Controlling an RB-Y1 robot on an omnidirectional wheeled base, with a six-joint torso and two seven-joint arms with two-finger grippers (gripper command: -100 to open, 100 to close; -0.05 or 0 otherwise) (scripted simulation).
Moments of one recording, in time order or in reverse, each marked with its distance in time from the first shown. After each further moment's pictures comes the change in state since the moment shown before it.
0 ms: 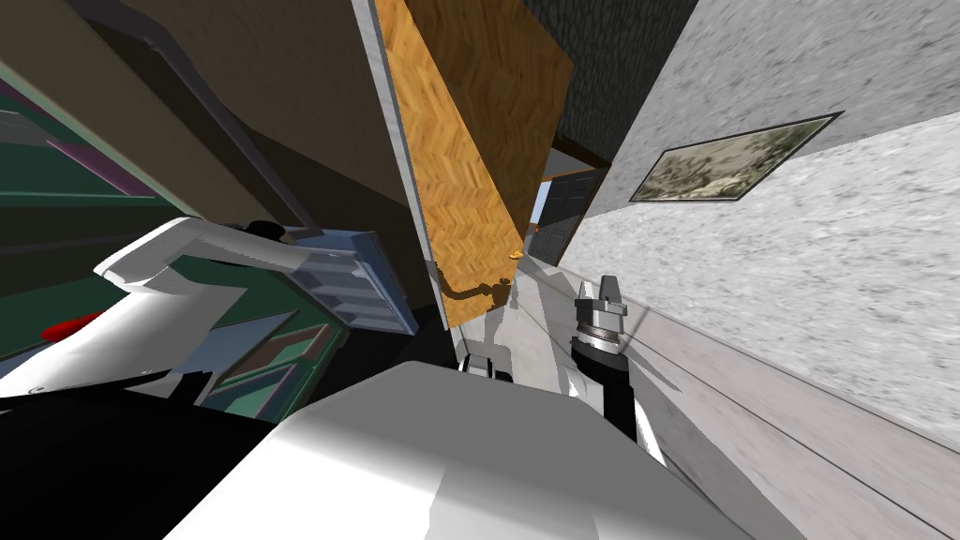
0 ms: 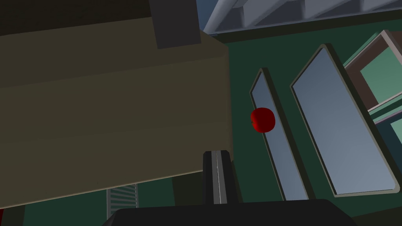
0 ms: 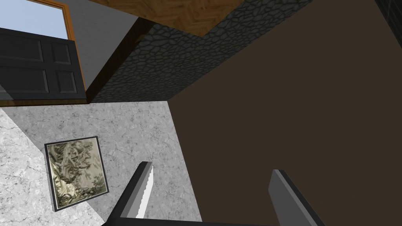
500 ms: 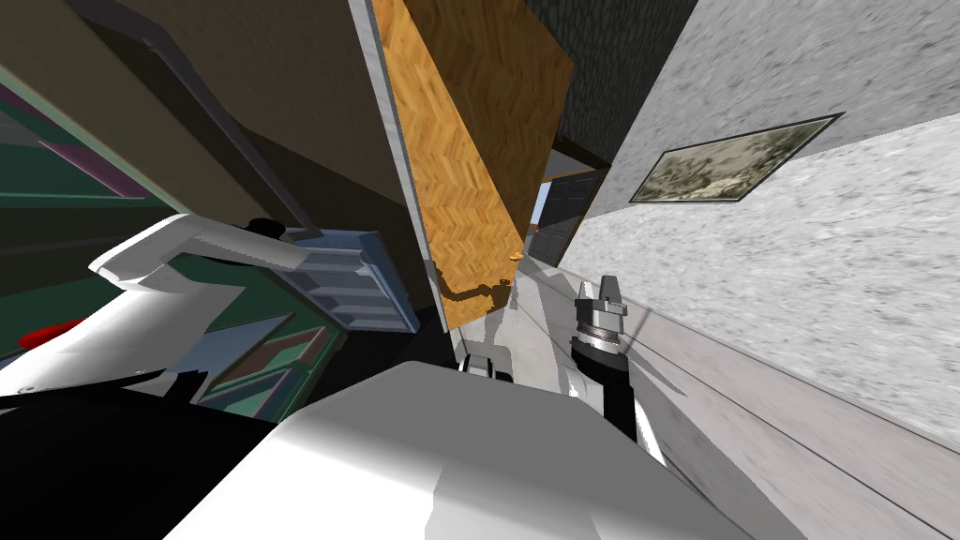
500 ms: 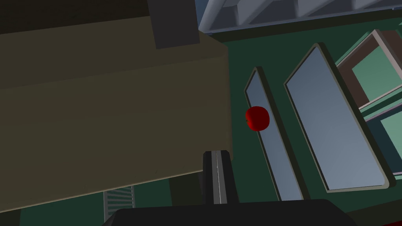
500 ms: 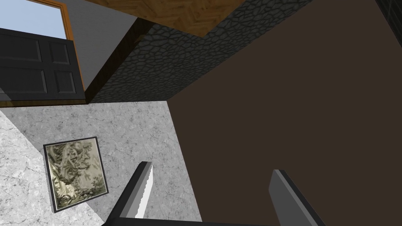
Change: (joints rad) left arm 0.005 0.016 -0.002 -0.021 0.019 0.065 0.006; right arm 0.000 0.000 0.000 0.000 0.000 0.000 0.000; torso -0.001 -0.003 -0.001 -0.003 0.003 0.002
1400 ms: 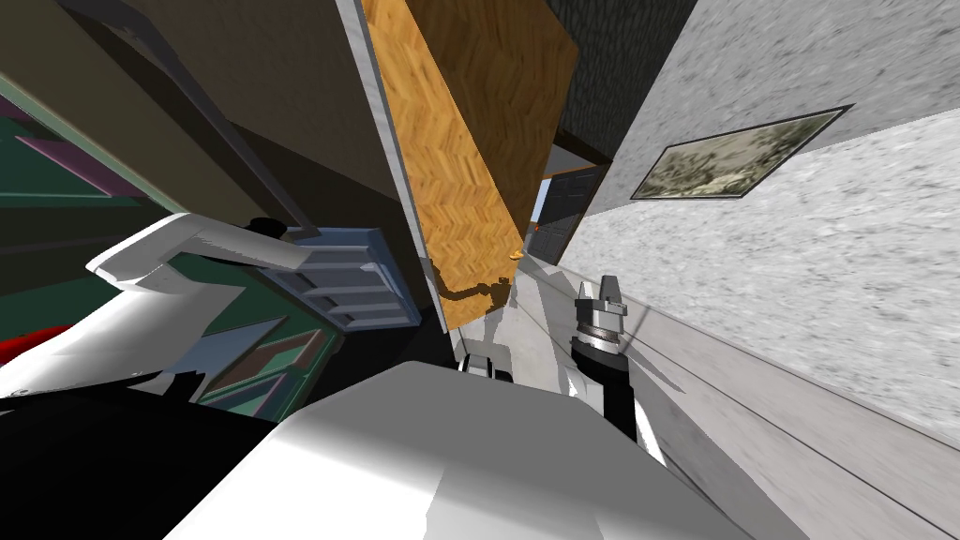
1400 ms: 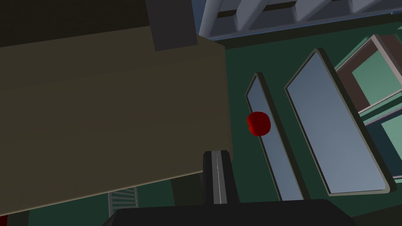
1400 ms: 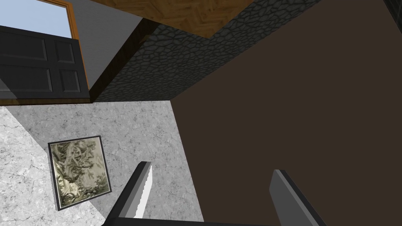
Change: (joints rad) left arm 0.009 0.000 0.002 -0.036 -0.002 0.036 0.009; right arm 0.000 0.000 0.000 0.000 0.000 0.000 0.000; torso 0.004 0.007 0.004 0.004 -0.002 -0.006
